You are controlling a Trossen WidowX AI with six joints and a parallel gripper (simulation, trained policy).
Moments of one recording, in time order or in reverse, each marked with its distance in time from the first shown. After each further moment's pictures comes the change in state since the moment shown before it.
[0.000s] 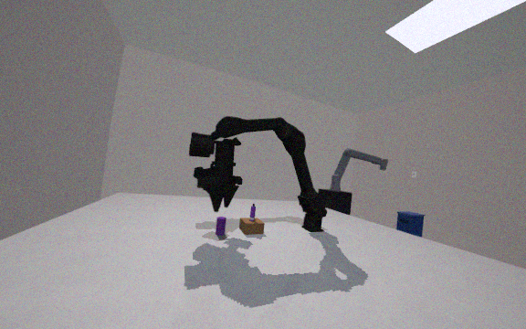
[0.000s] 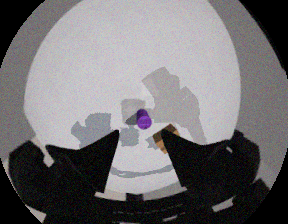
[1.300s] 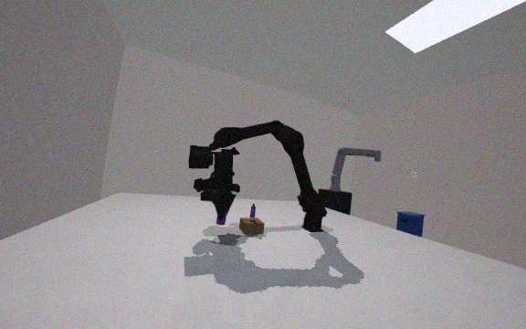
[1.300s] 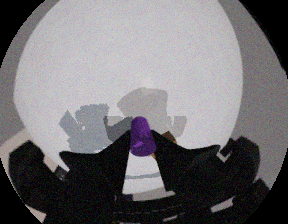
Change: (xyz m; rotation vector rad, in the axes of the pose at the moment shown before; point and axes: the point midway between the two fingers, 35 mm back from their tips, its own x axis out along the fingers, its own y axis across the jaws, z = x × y) arm 0.031 -0.012 0.001 -0.104 0.031 -0.031
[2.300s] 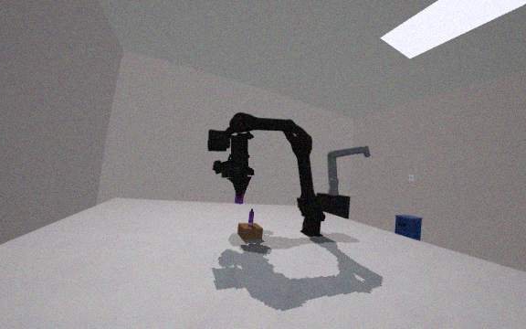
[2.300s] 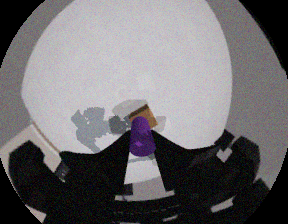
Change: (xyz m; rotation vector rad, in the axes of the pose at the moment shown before) arm -0.073 -0.050 -0.047 0.023 0.044 -0.004
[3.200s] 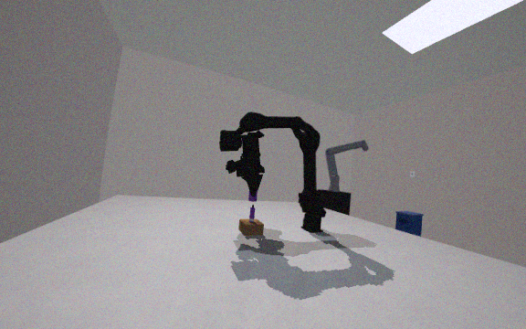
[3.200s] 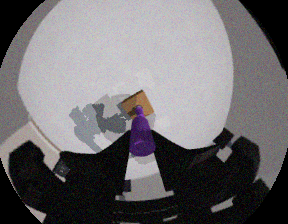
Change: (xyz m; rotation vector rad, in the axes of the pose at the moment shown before) arm 0.008 -0.017 -0.038 -0.012 0.043 -0.009
